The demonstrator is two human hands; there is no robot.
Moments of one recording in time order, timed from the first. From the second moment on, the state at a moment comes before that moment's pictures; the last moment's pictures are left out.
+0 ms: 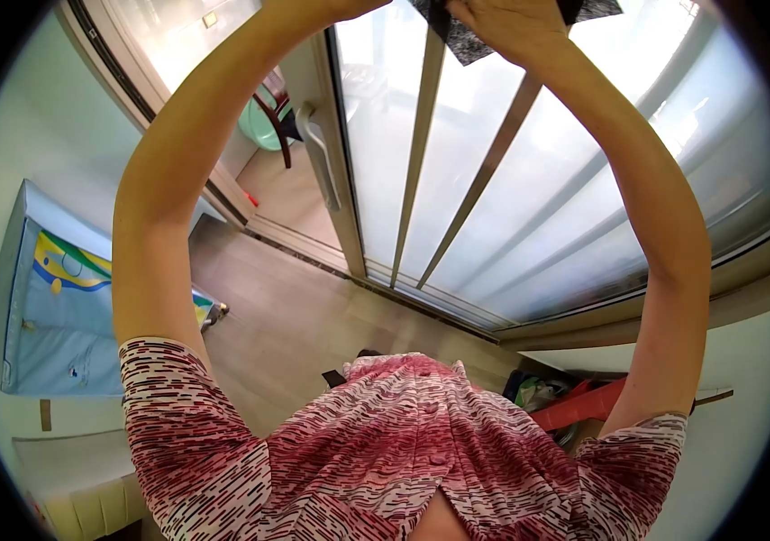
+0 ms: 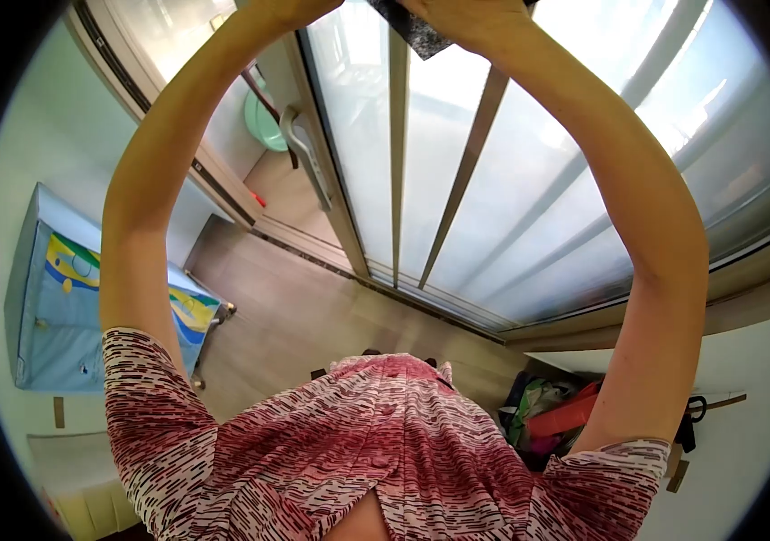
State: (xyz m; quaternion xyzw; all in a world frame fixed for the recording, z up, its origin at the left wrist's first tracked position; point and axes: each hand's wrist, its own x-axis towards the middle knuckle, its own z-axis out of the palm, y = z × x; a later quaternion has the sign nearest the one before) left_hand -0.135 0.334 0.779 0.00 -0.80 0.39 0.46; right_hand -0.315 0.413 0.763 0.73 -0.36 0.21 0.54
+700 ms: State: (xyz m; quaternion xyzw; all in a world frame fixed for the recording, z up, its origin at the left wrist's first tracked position) left_hand -0.127 0.348 0.498 0.25 -0.90 0.27 0.21; right_hand -0.319 0.360 0.484 0.89 -0.27 0.02 0.37
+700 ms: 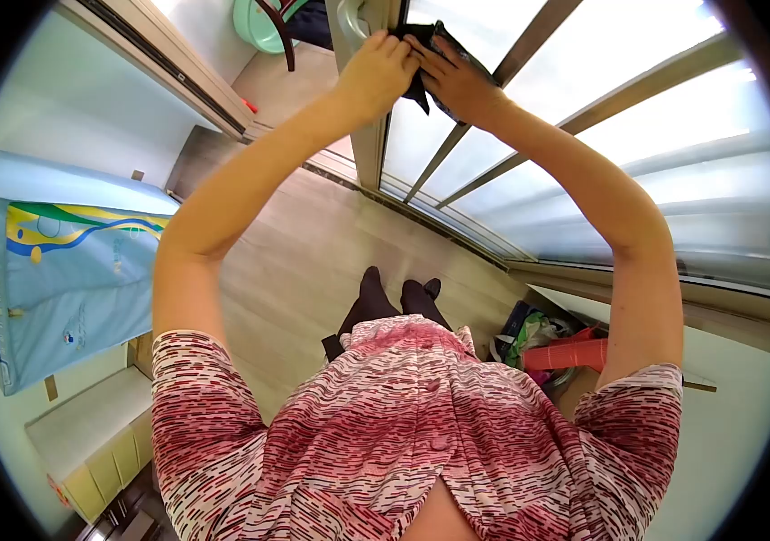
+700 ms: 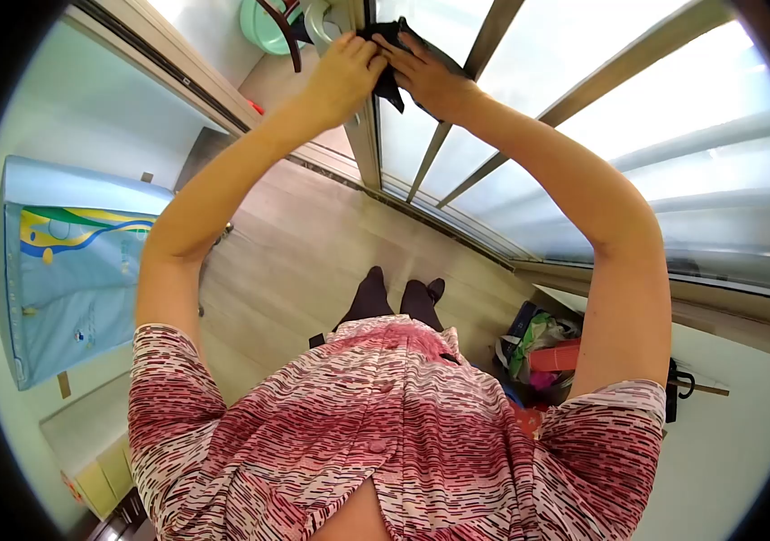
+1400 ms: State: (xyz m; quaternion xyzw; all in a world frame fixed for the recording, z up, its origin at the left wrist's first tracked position) left_hand -0.112 0.389 0.286 0.43 -0.90 -0.02 0.06; right_hand -0.285 0.377 0.261 0.88 -0.24 -0.09 0.40
